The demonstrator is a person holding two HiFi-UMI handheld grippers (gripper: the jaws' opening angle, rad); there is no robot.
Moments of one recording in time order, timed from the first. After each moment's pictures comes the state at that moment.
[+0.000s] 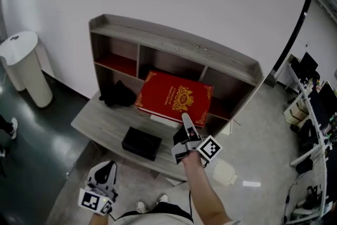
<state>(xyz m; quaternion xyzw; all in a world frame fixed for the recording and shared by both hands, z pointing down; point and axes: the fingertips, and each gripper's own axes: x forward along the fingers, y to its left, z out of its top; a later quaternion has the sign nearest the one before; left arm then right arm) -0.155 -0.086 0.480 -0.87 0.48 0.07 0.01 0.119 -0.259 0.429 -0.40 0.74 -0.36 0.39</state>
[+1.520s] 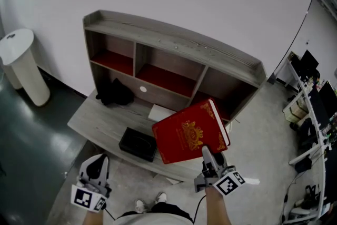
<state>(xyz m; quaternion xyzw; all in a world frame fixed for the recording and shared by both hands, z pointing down) -0.166 -0.123 0.449 -0.87 0.49 0.07 0.04 0.182 -0.148 0.418 -0.51 0.80 -0.19 0.23</state>
